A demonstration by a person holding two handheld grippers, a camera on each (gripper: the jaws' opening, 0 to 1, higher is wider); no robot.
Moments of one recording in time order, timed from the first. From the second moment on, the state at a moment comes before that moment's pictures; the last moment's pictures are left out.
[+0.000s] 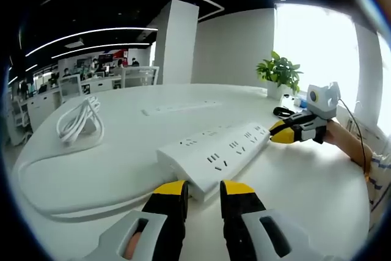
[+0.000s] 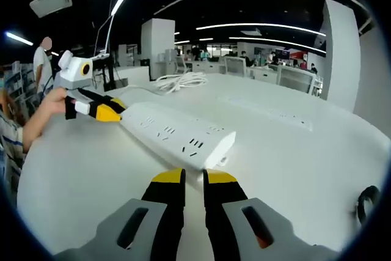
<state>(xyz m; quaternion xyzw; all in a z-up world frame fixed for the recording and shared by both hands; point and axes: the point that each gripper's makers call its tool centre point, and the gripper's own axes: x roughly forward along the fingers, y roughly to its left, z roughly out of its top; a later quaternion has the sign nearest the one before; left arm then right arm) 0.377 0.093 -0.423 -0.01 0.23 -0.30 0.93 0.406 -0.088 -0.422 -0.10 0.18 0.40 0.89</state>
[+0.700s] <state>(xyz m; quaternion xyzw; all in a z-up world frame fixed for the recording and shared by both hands) 0.372 0.086 -0.421 -0.01 0.24 -0.29 0.93 0.399 -0.097 -0.419 -0.10 0.20 0.38 0.90</state>
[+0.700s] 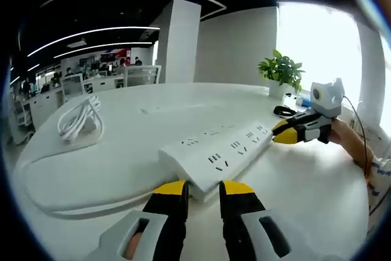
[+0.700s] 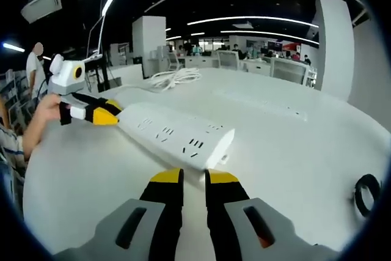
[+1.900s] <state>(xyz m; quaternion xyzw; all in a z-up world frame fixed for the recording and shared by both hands) 0.362 0.076 -0.421 0.00 0.24 -0.30 0.92 0.385 -0.104 -0.421 -0.09 0.24 0.37 0.89</state>
